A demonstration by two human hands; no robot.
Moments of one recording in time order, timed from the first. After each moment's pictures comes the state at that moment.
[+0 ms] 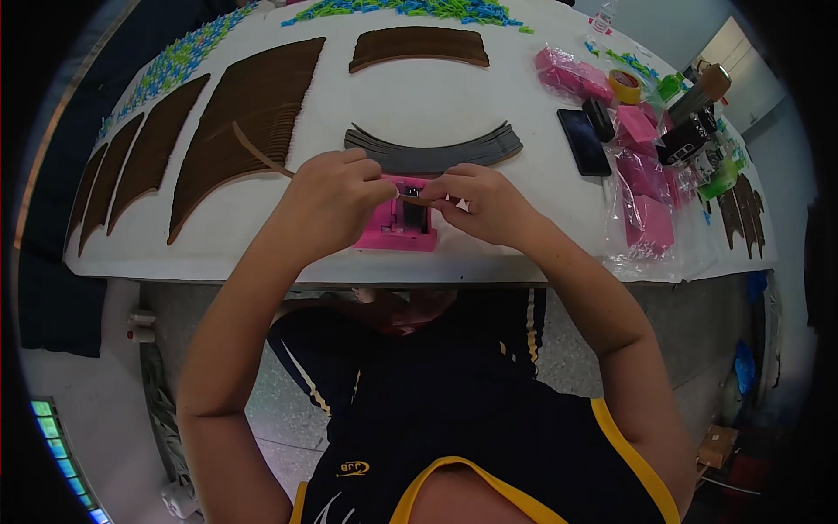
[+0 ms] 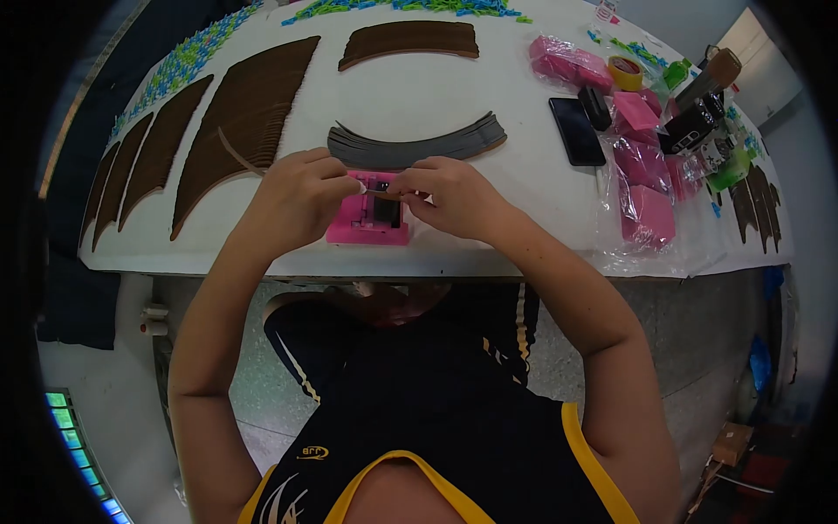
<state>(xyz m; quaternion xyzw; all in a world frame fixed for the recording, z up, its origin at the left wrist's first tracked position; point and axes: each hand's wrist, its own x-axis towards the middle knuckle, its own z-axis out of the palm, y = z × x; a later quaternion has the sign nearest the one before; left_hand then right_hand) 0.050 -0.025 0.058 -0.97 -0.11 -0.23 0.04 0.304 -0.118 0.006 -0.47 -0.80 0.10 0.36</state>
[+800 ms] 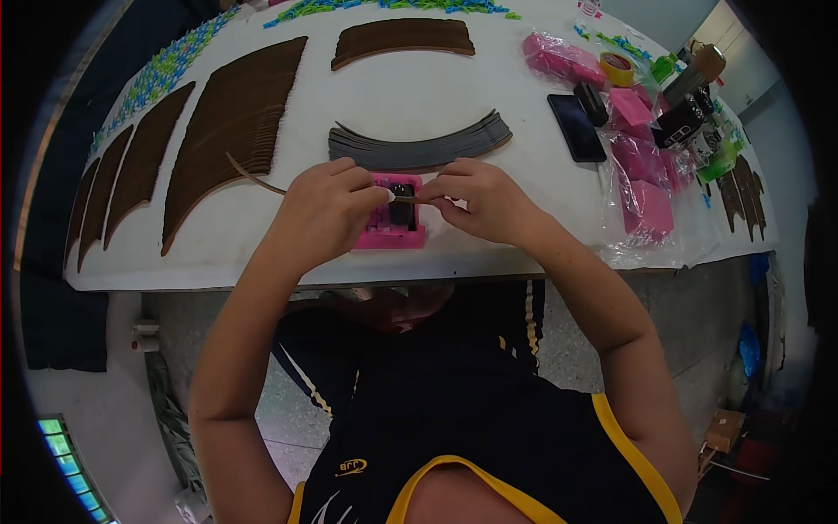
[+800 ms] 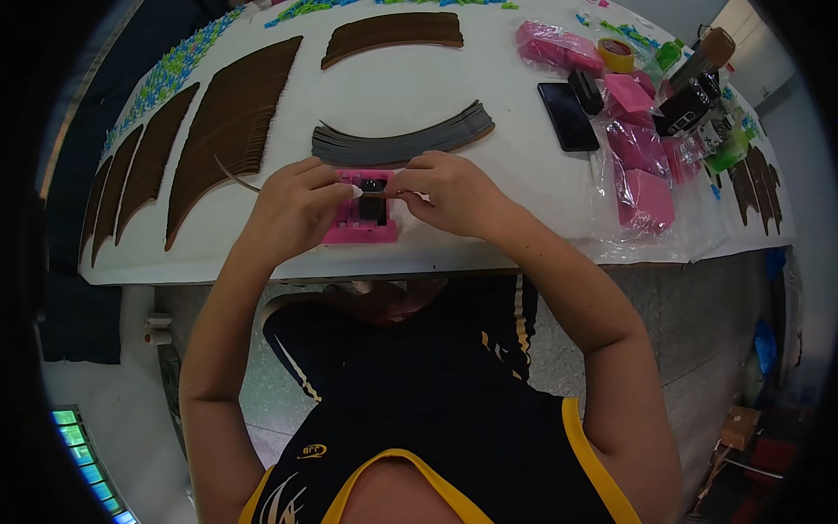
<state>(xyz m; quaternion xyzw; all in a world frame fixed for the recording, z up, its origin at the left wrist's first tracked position) 0.056 -0.029 0.042 -0.96 -0.10 -0.25 0.00 0.312 -0.131 0.005 -0.48 -0.80 0.08 0.36</state>
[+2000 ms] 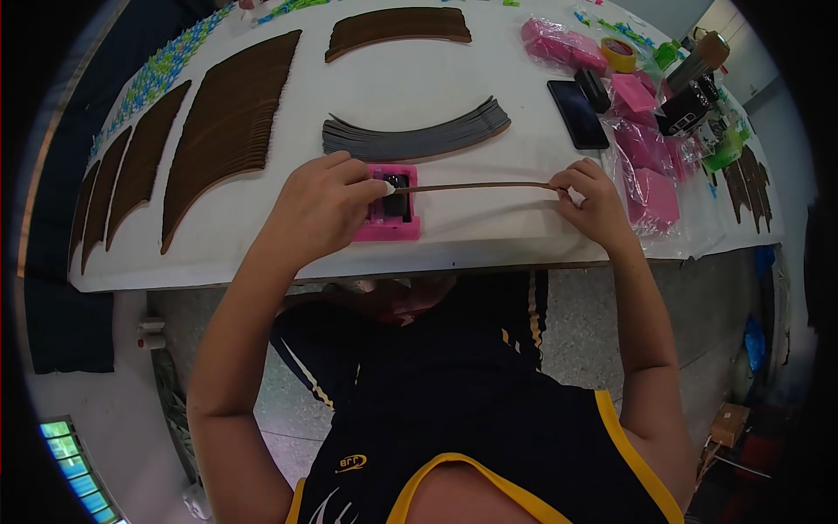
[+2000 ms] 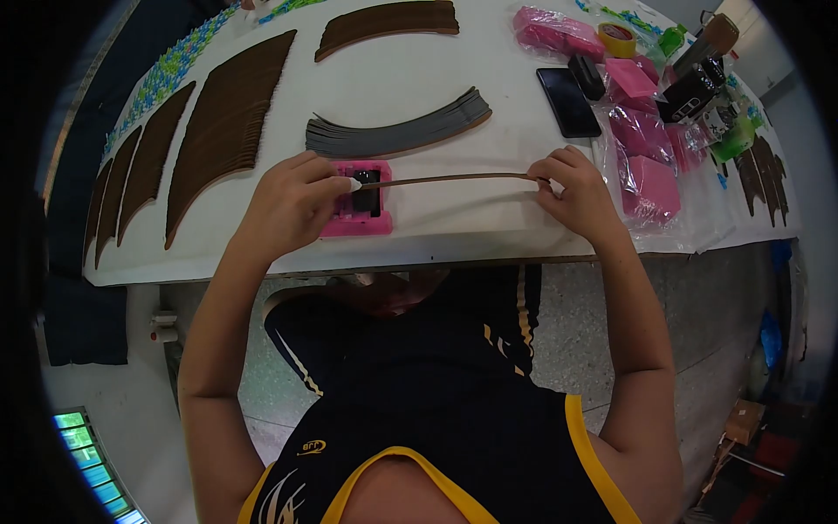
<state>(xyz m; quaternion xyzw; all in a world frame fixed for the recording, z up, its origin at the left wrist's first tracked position) 0.059 -0.032 0.042 -0.97 -0.10 -0.23 -0.02 0.433 -0.222 -0.002 -0.64 -0.71 -0.01 0.31</state>
